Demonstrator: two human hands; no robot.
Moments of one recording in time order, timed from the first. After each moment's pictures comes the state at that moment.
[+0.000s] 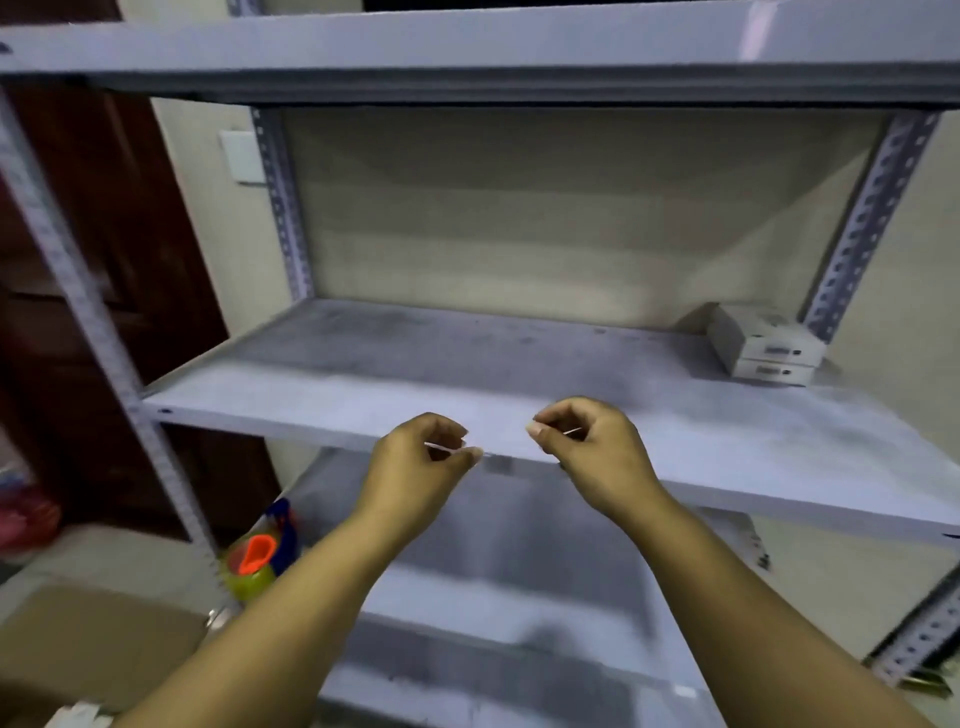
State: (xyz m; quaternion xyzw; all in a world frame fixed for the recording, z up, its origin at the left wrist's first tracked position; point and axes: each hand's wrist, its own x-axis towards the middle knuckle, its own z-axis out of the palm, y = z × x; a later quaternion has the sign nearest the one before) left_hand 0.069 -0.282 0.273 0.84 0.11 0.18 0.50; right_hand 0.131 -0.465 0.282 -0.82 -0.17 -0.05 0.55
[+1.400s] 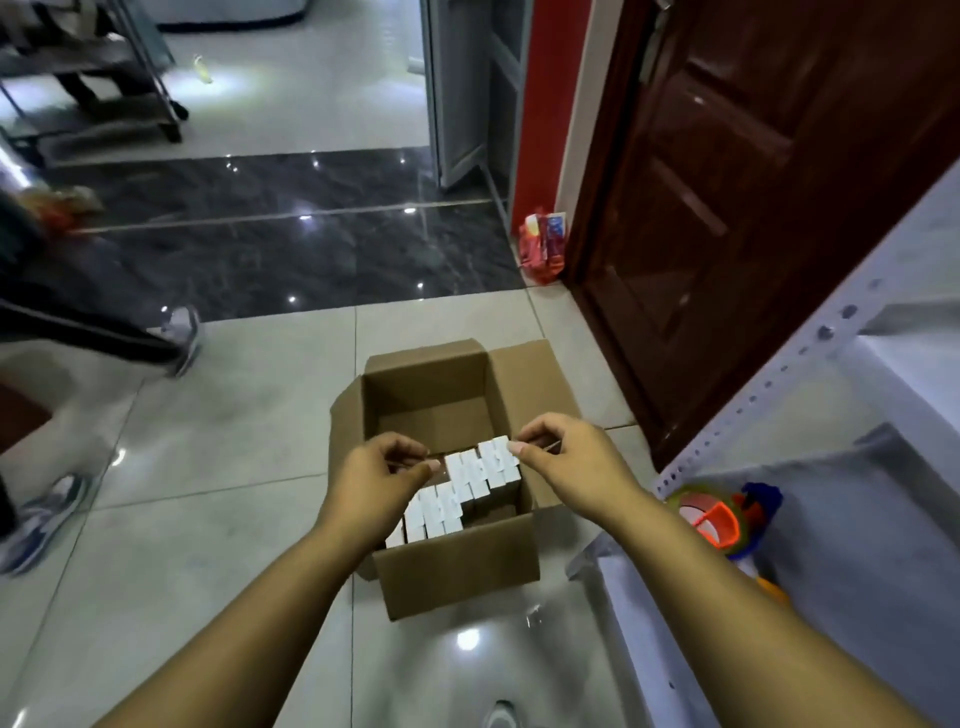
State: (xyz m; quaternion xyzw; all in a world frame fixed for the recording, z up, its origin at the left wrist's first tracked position) left_hand -0.214 0.053 0.121 0.57 0.67 0.29 0.38; right_hand -0.001 0.050 0.130 -0.66 -0.59 0.37 0.27
